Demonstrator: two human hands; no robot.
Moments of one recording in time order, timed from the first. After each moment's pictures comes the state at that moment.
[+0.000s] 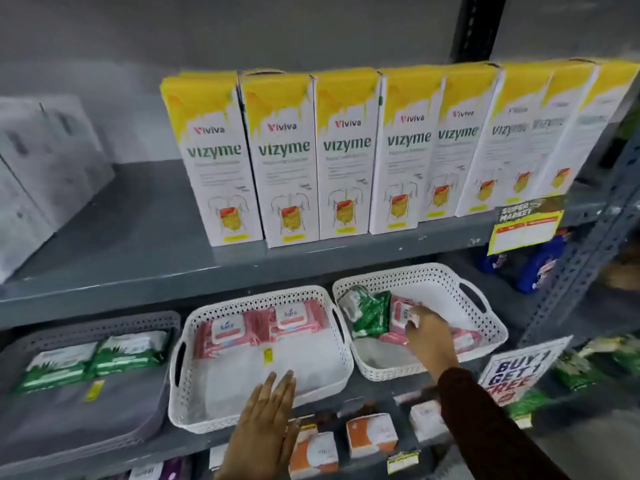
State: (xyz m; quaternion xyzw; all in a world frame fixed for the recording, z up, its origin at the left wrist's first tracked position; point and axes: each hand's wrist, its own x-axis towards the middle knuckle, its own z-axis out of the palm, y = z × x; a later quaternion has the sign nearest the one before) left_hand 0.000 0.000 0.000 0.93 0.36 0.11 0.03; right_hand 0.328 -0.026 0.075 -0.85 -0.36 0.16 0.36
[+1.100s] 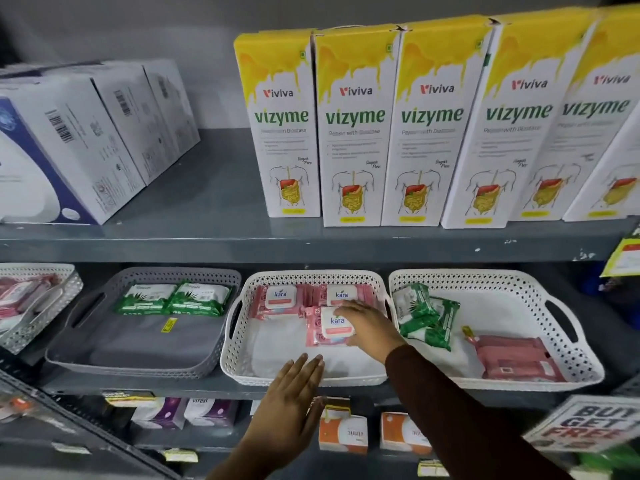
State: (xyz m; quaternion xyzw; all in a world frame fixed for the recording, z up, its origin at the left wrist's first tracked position) left_hand -0.011 -0.017 0.002 0.89 0.42 0.14 0.06; right_hand 0.216 0.072 0.043 -0.59 -0.79 0.14 0.09
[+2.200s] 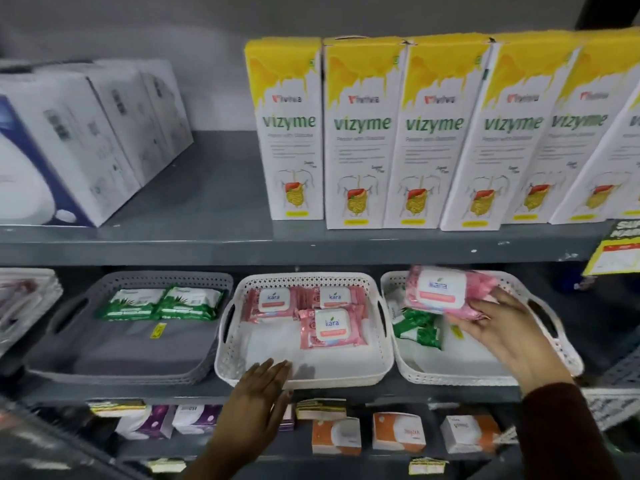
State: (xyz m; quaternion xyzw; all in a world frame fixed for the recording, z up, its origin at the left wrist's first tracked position) left_hand -0.050 -0.005 0.011 0.87 0.46 0.16 0.07; right_hand 0.352 -0.025 0.131 -0.49 -0.18 0.51 0.68
